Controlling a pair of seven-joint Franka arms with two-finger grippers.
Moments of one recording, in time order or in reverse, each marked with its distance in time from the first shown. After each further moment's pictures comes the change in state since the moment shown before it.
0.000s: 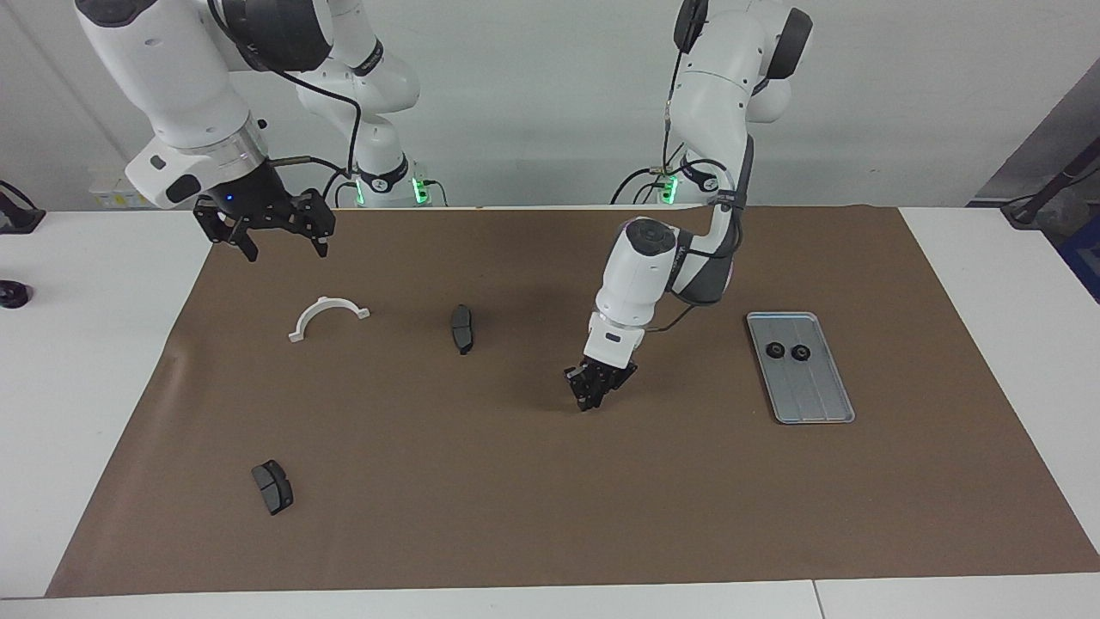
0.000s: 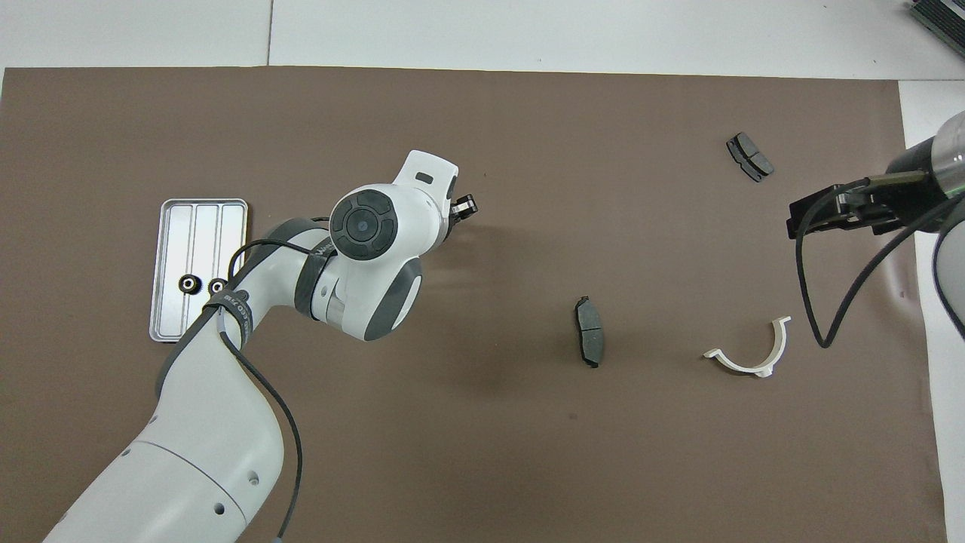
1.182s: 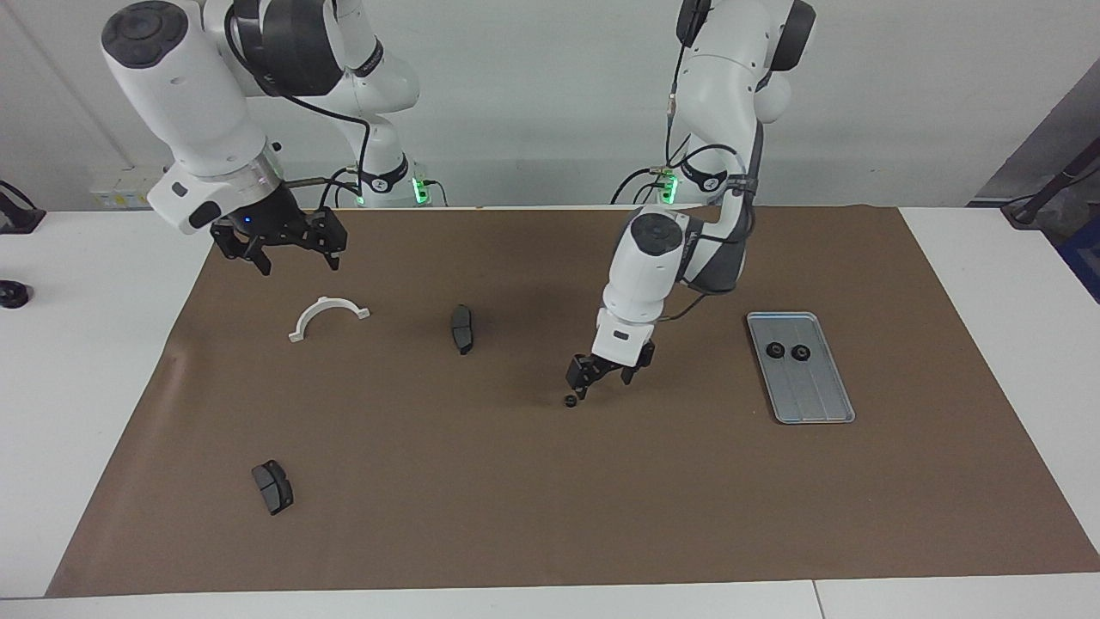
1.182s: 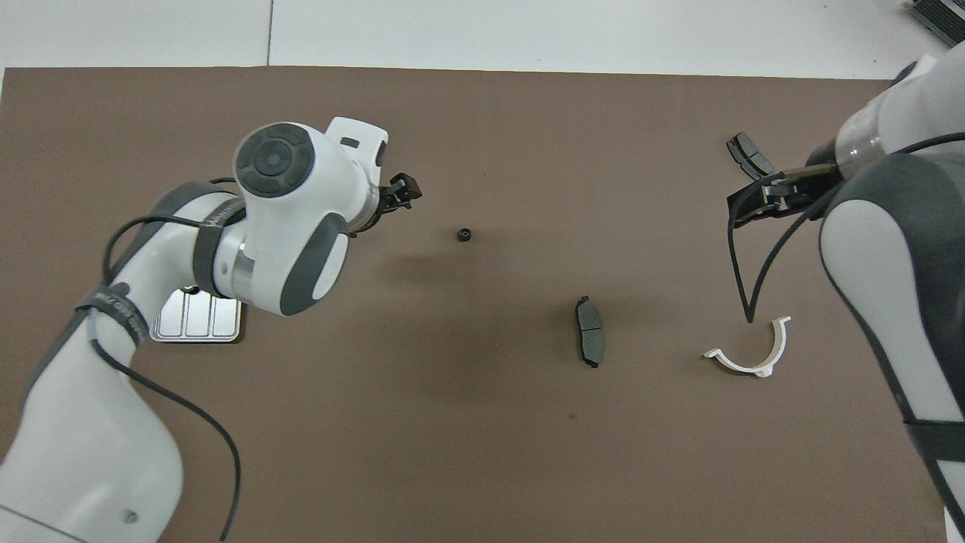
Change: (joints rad) left arm 0.136 -0.171 0.040 0.035 0.000 -0.426 0.028; right arm 0.062 0.113 0.013 -0.020 0.000 0.128 -0.002
